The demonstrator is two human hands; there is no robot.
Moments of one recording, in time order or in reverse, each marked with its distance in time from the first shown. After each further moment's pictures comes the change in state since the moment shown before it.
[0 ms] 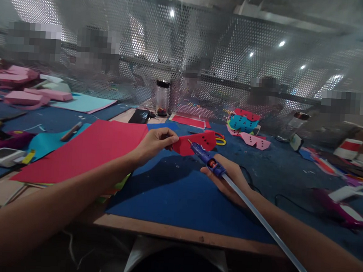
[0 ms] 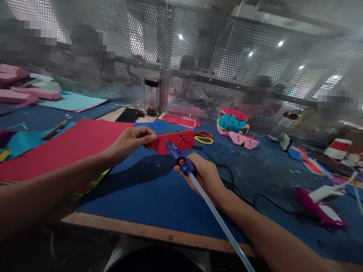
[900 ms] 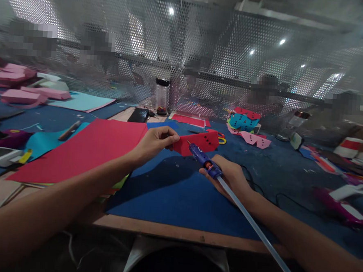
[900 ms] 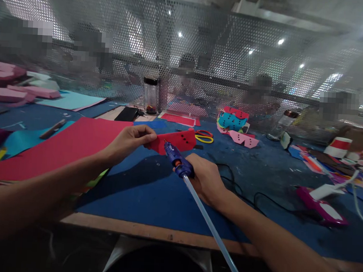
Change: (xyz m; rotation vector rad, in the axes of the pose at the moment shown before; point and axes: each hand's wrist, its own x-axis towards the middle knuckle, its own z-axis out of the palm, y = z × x) left_hand -0.004 0.007 0.004 0.018 -0.006 0.021; right_hand -0.006 0.010 0.004 -0.162 -0.049 -0.054
